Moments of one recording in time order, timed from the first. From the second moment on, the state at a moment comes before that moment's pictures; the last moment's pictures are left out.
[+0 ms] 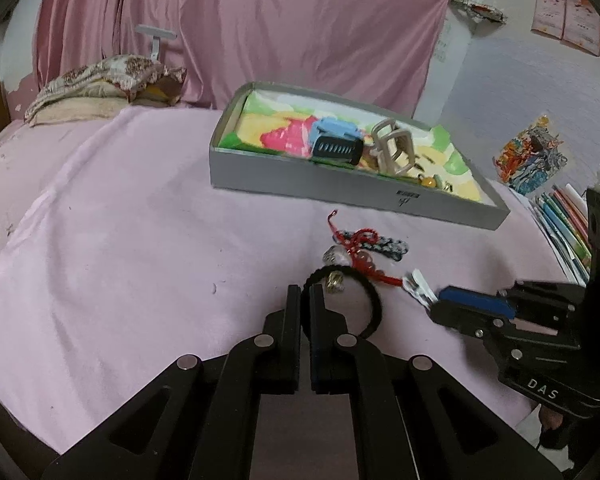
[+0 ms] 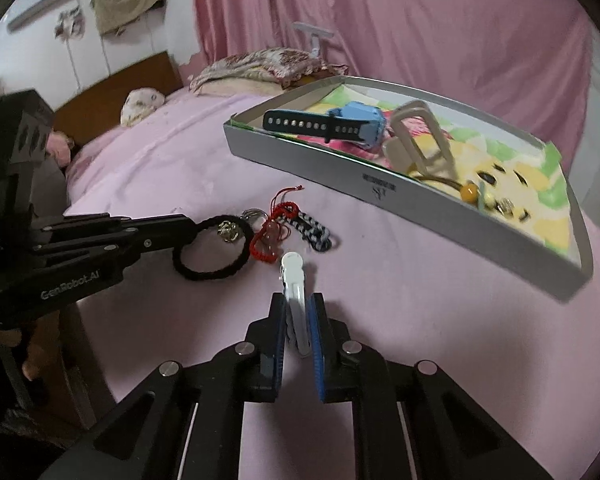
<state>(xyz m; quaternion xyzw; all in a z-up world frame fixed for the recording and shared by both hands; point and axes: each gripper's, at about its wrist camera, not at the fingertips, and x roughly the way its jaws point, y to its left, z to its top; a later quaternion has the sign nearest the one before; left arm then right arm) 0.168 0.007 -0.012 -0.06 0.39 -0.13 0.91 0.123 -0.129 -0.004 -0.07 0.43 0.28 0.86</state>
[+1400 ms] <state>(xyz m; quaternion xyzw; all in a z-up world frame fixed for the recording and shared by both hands) 0.305 -0.053 0.069 -0.08 0.25 -0.16 0.95 0.233 -0.206 0.061 0.08 0.28 0.12 0.95</state>
